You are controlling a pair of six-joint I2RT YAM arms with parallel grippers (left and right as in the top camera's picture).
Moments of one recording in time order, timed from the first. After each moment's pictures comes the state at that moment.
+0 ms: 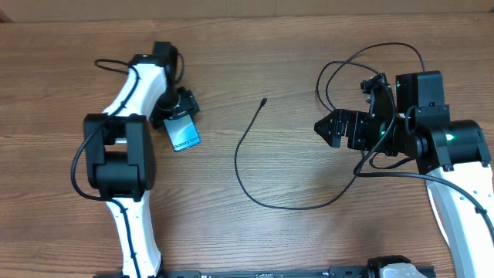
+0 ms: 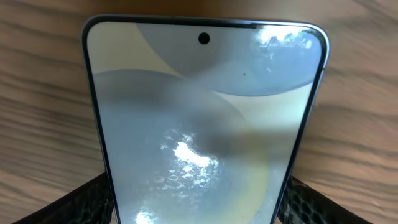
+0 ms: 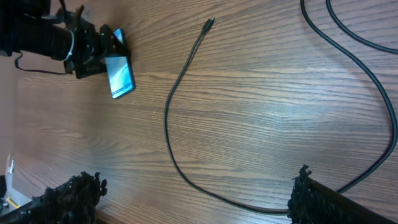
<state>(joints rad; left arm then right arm) -0.08 2.26 1.73 -1.03 0.00 -0.52 0.10 1.26 1.31 -1.11 -0.46 0.23</state>
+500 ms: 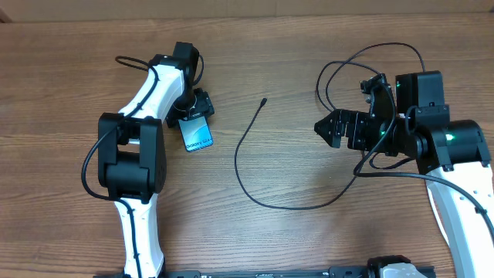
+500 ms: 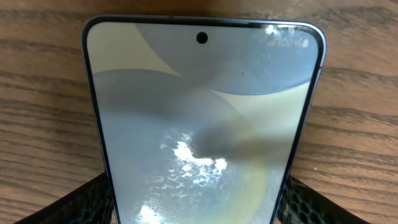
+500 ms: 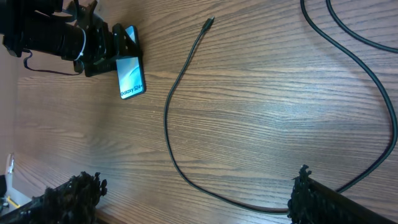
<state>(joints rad) -0.17 2.26 1.73 -1.02 0.00 -0.52 0.10 1.26 1.31 -1.11 -0.46 0.23</state>
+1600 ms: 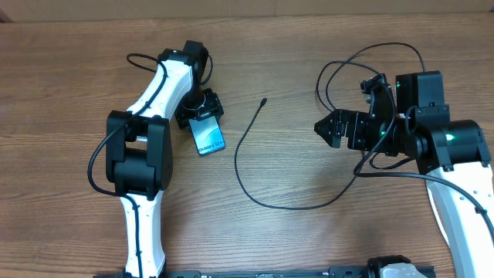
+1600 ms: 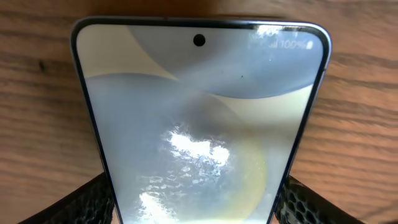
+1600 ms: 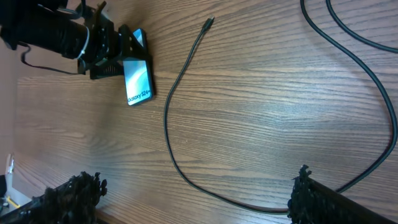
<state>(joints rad) -0.20 2.30 1.84 -1.16 0.10 -0.57 0.10 1.26 1.31 -1.11 -0.46 0.23</state>
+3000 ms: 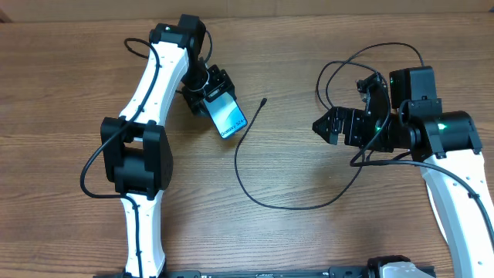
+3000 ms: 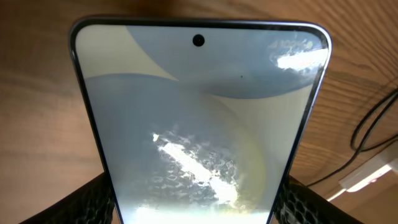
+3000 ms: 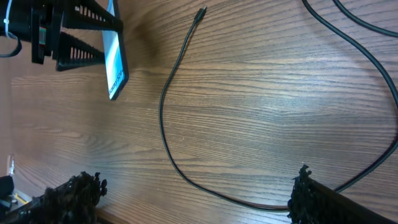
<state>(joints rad) -0.20 2.30 2.10 -1.37 0.42 -0.72 0.10 1.32 1.31 -1.11 -0.46 0.24</state>
